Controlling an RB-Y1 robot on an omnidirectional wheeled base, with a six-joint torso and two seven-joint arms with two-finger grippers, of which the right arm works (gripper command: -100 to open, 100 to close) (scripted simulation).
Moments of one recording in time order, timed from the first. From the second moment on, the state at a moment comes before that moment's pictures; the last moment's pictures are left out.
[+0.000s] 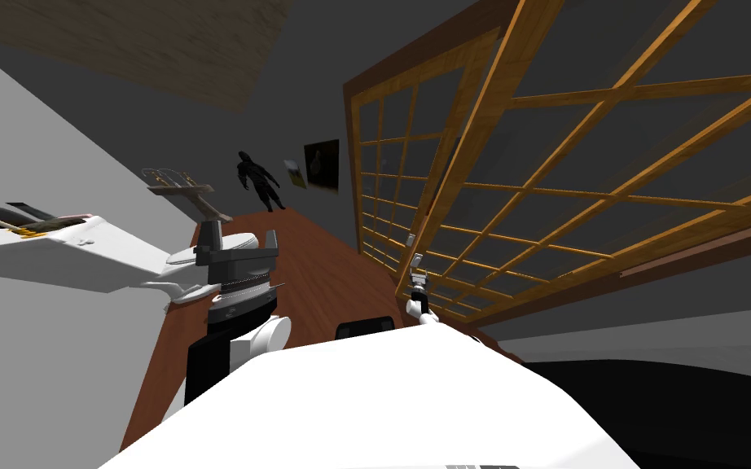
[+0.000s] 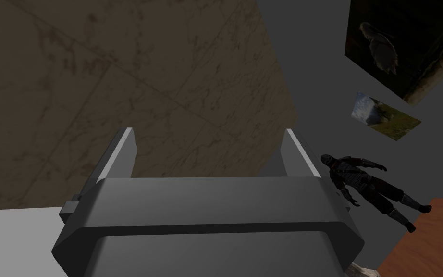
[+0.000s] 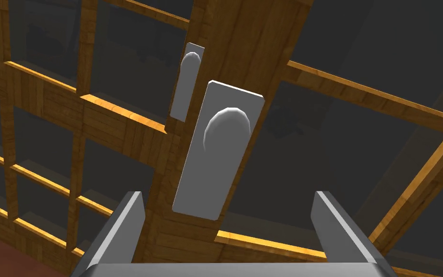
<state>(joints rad) -0.16 -0.09 -0.27 -0.54 -0.32 -0.88 -1.12</state>
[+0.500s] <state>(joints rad) -0.17 -0.09 -0.26 -0.53 -0.36 -0.88 -1.24</state>
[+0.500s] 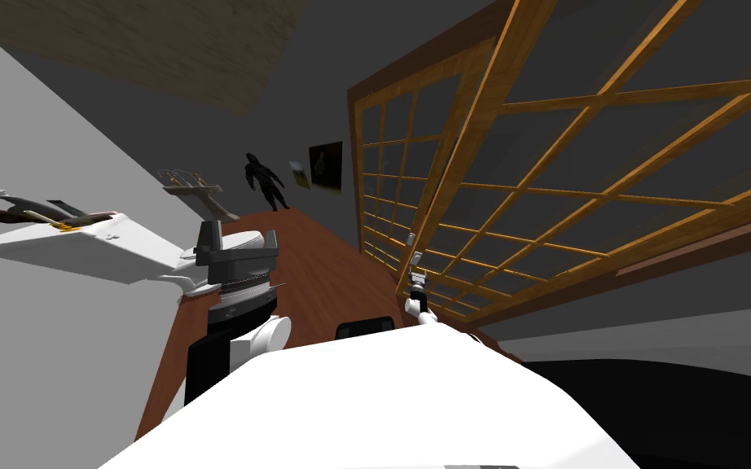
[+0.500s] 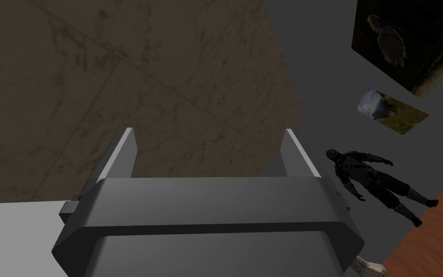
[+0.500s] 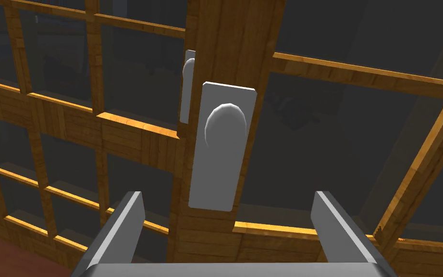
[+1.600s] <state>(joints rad) -0.14 -0.16 -0.24 -0.52 -0.39 -0.88 -1.42</state>
